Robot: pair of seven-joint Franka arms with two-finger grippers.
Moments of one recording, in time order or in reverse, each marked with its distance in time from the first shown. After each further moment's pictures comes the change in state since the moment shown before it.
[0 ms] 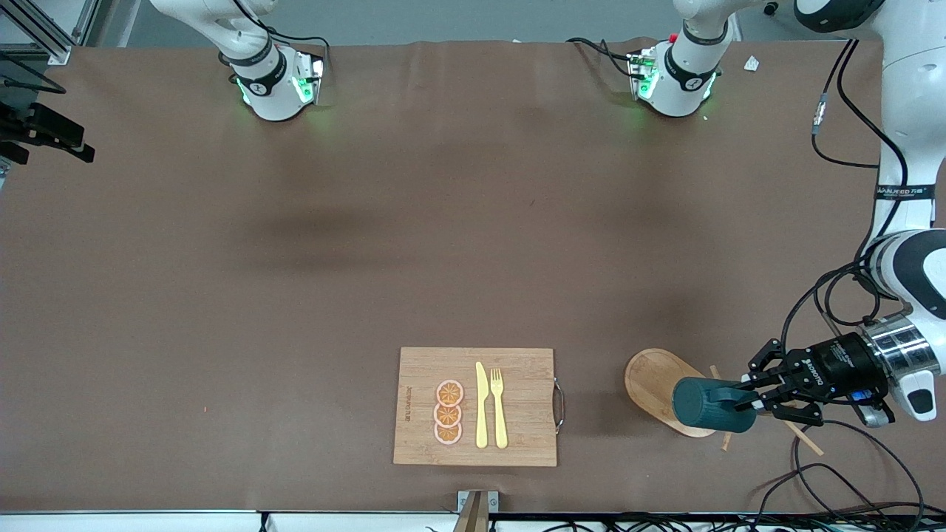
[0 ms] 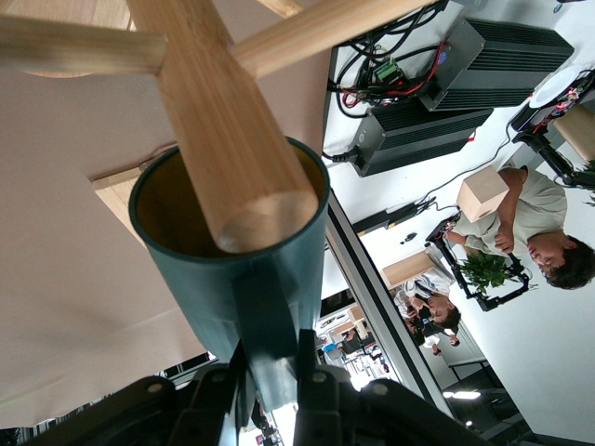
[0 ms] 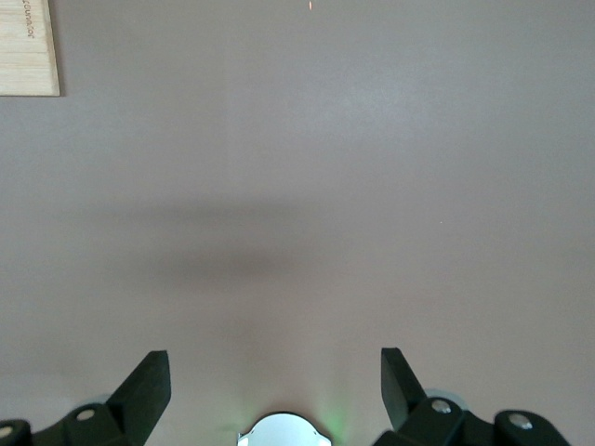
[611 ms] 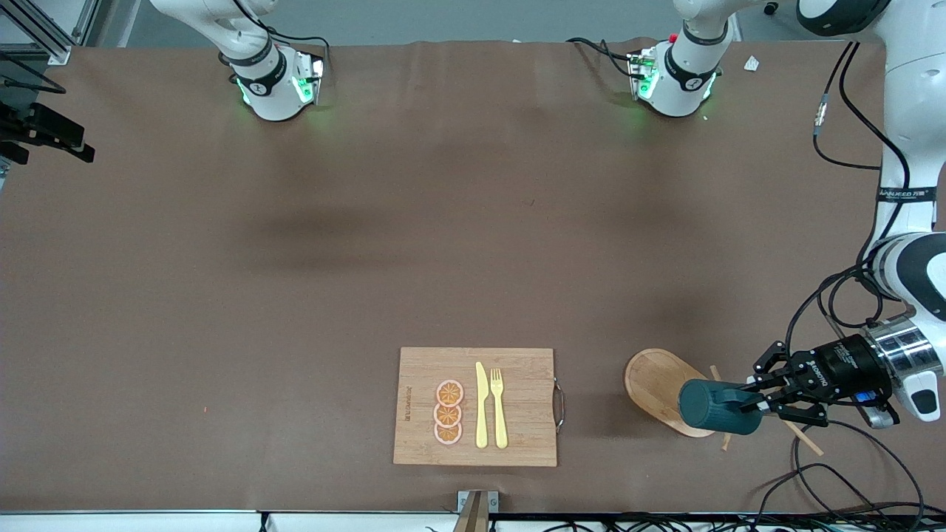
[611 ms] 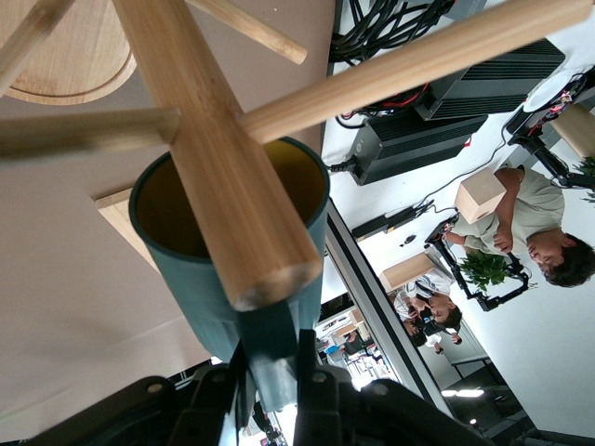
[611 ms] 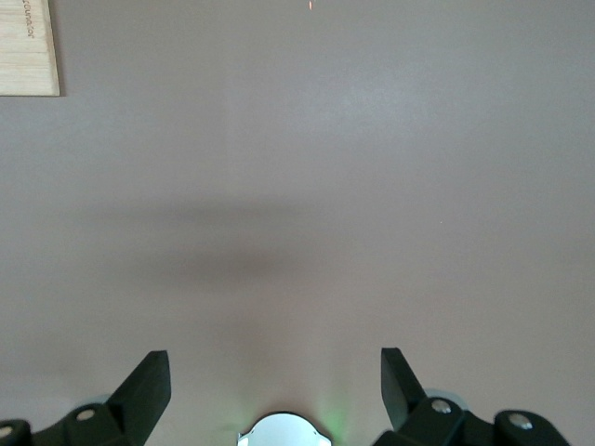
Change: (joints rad) left arm 0.016 0.016 0.001 0.000 0.000 0.000 0.049; right arm 0.000 0.000 0.000 0.000 0.000 0.000 0.000
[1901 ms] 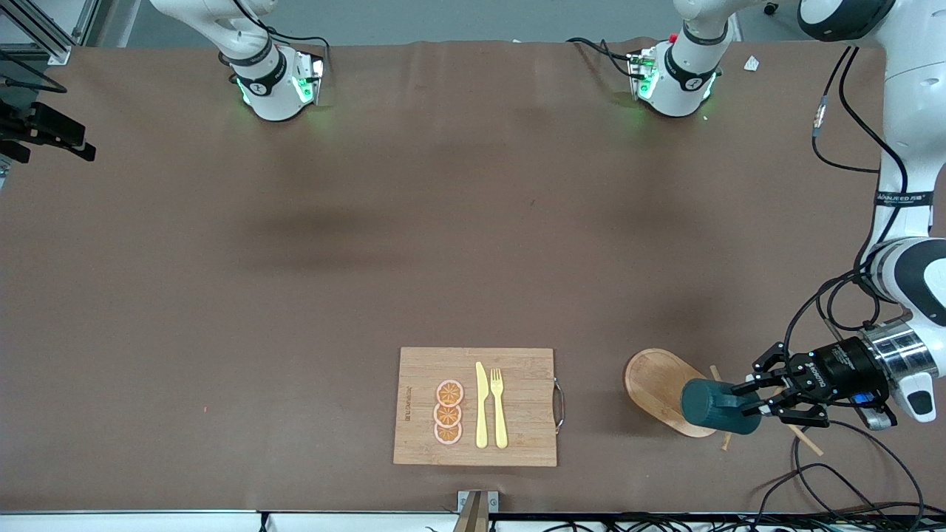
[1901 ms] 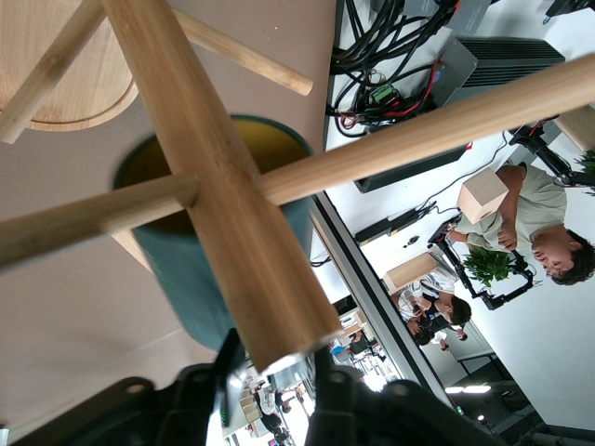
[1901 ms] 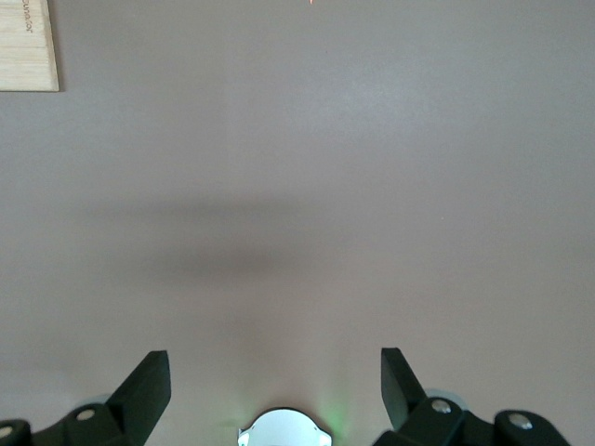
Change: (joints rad) left arm 0.011 0.021 0.000 0.000 0.000 0.000 0.050; right arm 0.000 0.000 0.000 0.000 0.001 -0.008 0.000
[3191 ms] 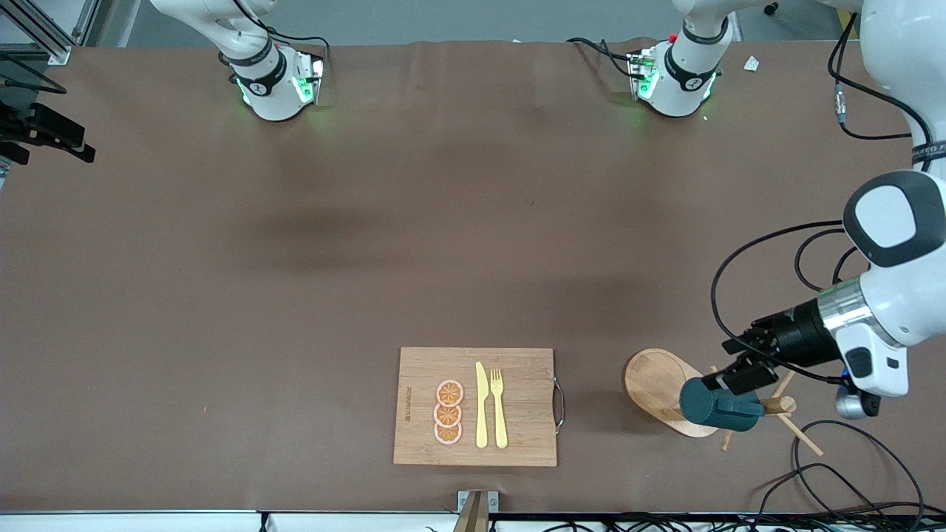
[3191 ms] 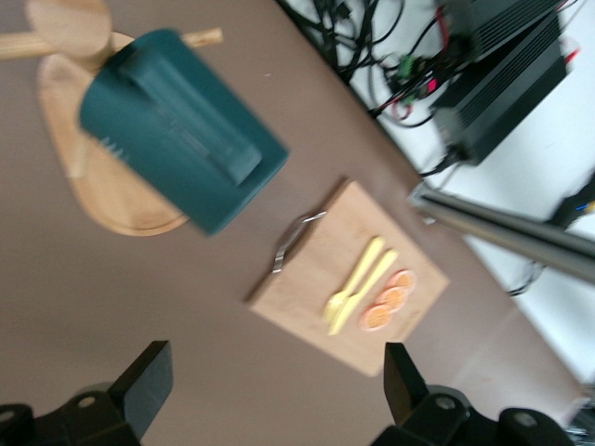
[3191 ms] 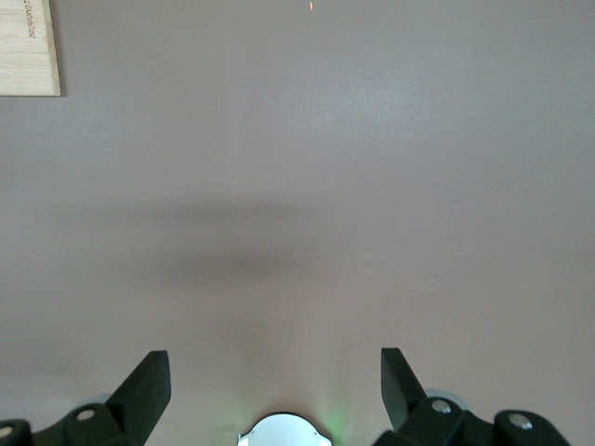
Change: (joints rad) left arm -0.150 -0.192 -0.077 0.026 0.716 -0.086 0.040; right arm 0.000 0.000 0.001 0.000 0.000 0.009 0.000
